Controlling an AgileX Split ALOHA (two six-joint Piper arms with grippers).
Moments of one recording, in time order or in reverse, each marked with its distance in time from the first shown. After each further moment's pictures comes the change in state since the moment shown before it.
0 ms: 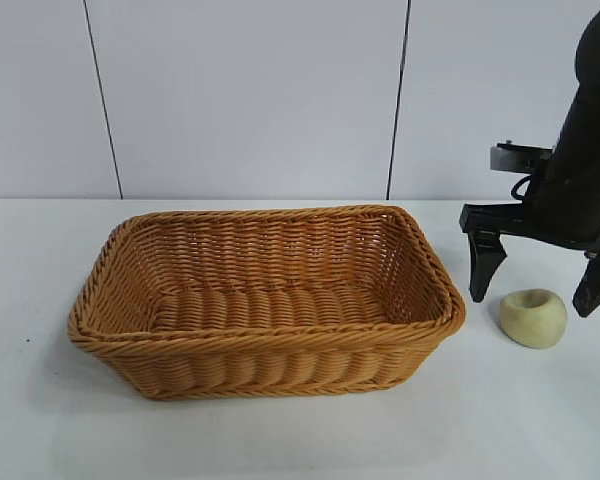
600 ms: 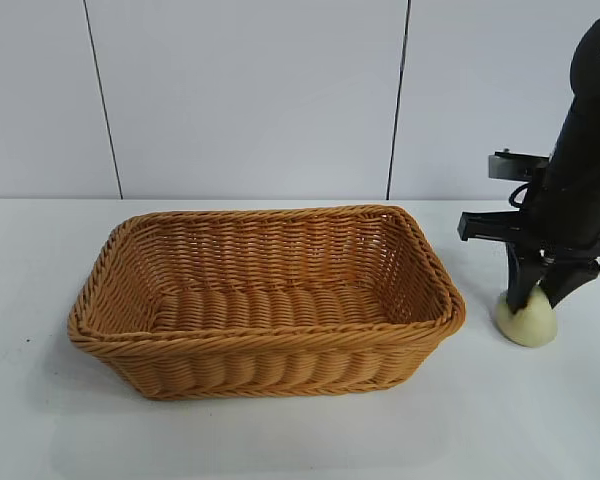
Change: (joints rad) left arm 0.000 0.000 0.000 0.000 0.000 0.000; right arm 0.000 0.006 -0.003 -0.003 -0.009 -0.003
